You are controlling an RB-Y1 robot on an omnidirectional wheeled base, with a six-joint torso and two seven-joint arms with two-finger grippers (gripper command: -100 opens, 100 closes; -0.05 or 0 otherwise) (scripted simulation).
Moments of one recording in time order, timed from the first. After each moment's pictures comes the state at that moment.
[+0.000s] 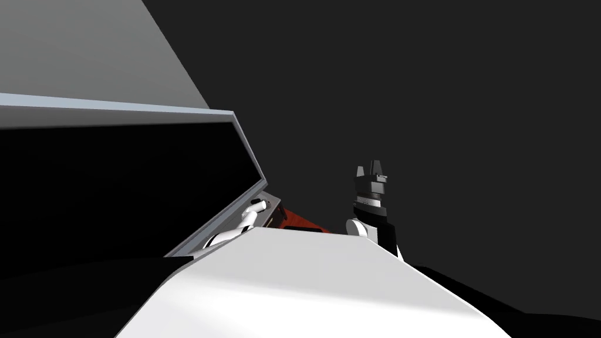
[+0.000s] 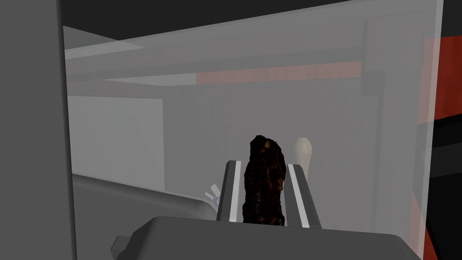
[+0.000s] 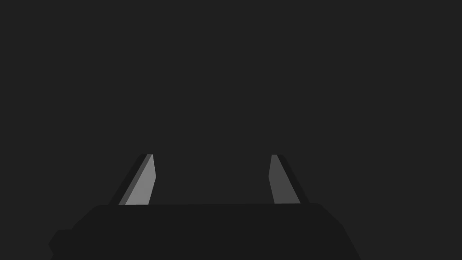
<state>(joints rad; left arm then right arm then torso) -0.26 0.22 0.38 -0.69 0.26 0.44 0.58 0.51 0.01 0.07 -2.39 -0.11 -0.37 0.16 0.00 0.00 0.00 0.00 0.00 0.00</state>
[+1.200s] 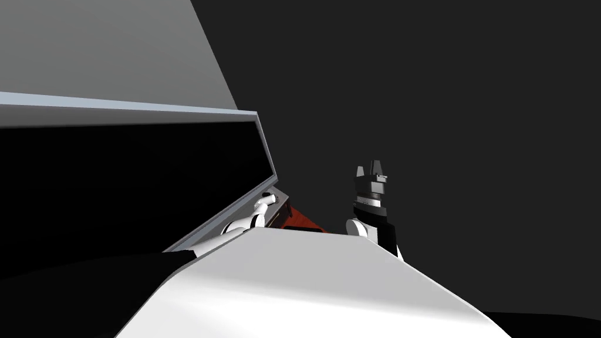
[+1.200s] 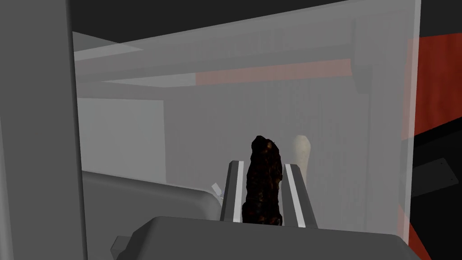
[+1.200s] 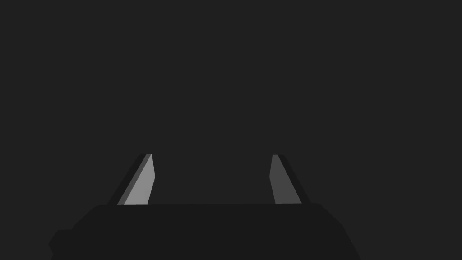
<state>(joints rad) -0.43 0.12 0.45 -0.60 0.11 0.45 0.49 0.51 0.01 0.07 -2.39 -0.11 -0.37 0.16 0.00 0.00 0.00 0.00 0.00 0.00</state>
